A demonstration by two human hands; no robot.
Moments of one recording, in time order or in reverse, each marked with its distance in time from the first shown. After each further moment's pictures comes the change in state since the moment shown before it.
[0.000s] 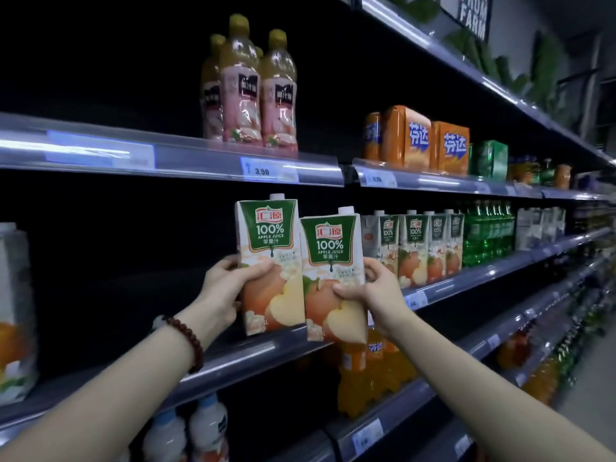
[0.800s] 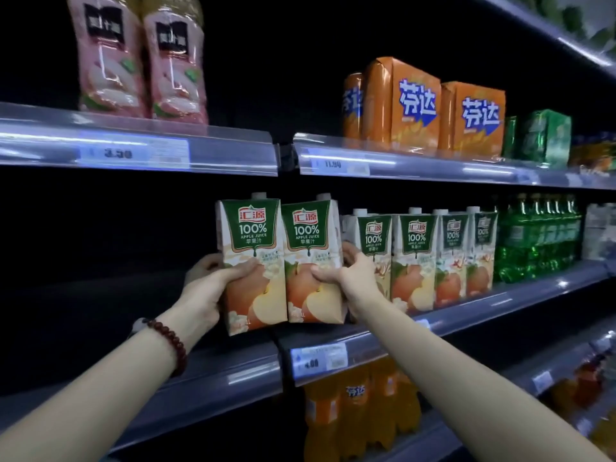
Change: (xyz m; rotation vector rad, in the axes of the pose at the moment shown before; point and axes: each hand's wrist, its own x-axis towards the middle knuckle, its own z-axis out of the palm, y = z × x) left_hand 0.098 -0.055 0.107 -0.040 0.212 0.098; right_hand 0.163 0.054 -0.070 0.066 -0.061 0.027
